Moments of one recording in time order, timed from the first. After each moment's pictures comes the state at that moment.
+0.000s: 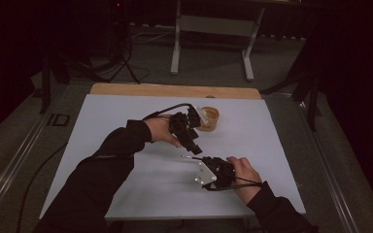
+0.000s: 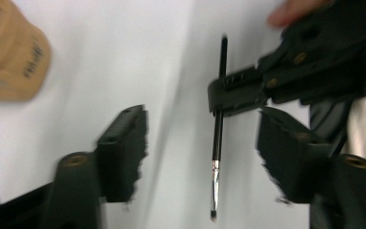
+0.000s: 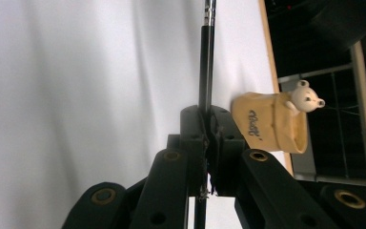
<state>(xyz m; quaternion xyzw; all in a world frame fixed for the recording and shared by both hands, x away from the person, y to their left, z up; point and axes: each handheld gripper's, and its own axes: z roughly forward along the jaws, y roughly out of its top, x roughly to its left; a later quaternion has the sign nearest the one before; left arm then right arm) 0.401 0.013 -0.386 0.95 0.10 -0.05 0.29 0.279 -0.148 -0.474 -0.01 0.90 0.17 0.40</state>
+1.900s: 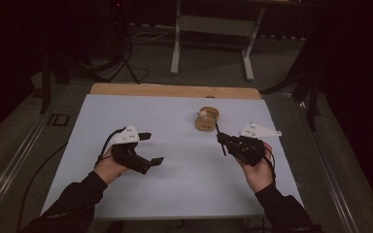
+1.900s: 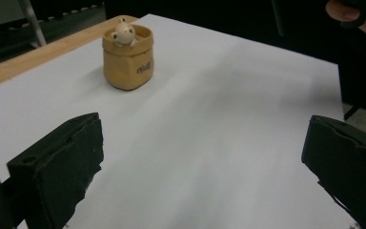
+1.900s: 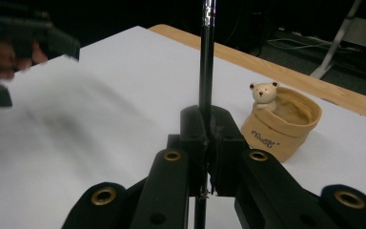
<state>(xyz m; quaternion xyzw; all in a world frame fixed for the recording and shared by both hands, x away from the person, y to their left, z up) 0.314 0.151 -0.460 0.81 0.24 0.10 0.53 0.319 -0.215 -0.408 0.33 0.78 0.49 0.19</state>
